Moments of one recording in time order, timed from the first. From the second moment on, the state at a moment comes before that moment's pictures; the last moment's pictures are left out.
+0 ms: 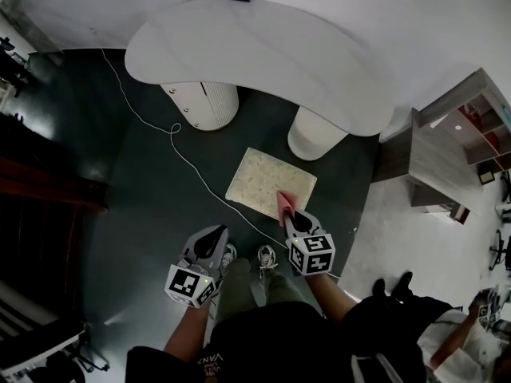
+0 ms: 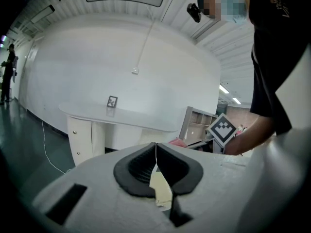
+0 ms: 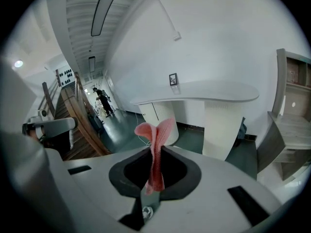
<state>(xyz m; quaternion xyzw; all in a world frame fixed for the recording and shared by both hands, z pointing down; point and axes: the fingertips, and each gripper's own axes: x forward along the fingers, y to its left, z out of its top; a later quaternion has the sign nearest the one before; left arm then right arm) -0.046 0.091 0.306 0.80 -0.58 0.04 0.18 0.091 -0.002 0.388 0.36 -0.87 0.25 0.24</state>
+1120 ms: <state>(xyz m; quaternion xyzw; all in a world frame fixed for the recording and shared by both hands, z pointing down) -0.124 0.039 0.467 0.81 -0.54 0.08 0.20 -0.072 -0.160 0.666 0.42 -0.81 0.32 0.25</state>
